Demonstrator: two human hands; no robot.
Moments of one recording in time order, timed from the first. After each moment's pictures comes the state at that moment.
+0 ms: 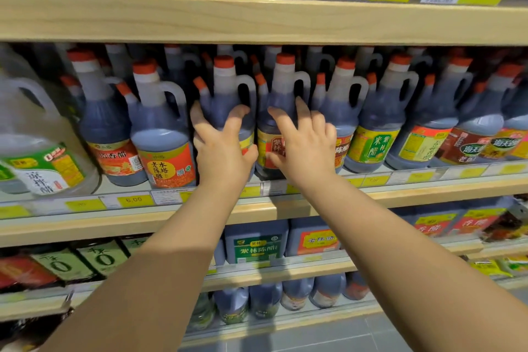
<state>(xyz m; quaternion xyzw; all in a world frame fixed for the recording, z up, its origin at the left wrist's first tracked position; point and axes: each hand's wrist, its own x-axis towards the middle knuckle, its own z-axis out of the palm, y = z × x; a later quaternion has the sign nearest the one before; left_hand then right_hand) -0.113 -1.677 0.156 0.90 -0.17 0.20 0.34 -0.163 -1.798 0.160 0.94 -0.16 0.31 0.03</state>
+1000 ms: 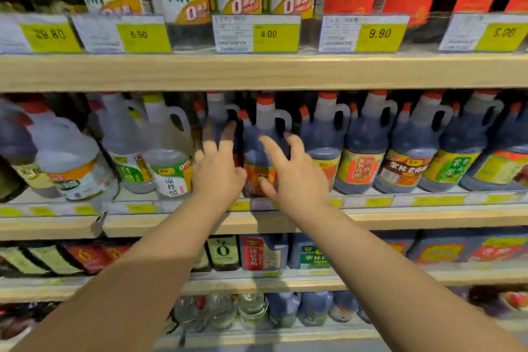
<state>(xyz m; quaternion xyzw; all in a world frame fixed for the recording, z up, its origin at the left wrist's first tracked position) -0.062 -1.511 0.186 0.96 -0.14 0.12 0.22 -0.138 -1.633 0.184 0.97 -0.06 0.24 -0.04</state>
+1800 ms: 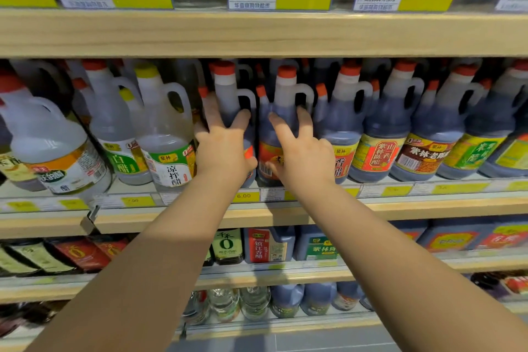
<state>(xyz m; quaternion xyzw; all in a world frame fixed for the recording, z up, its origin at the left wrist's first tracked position) -0.045 -1.514 0.186 0.97 -0.16 0.12 0.15 -0.101 -1.631 0.169 0.97 -0.12 0.21 -0.01</state>
